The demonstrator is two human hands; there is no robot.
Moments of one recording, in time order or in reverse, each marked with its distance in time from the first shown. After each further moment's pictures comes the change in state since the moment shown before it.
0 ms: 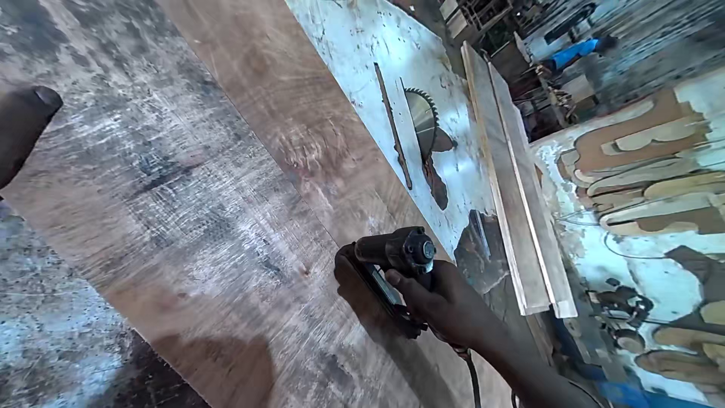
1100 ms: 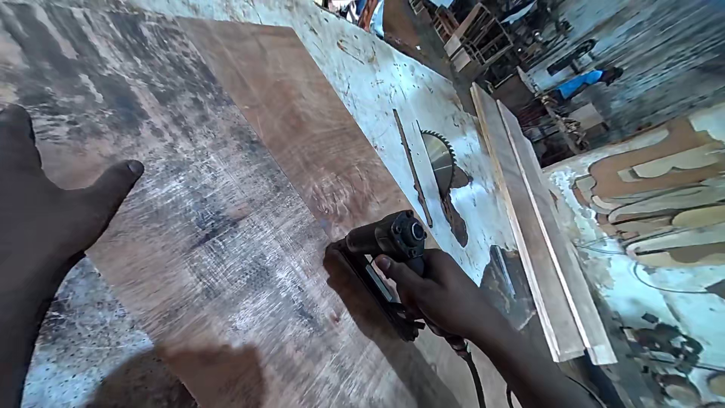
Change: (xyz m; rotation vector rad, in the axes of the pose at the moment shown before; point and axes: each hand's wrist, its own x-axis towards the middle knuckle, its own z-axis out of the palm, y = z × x) left_hand 0.031 -0.063 -0.026 0.372 0.149 -0.132; right_hand 0.066 -0.084 0.005 -0.048 0.001 -0.021
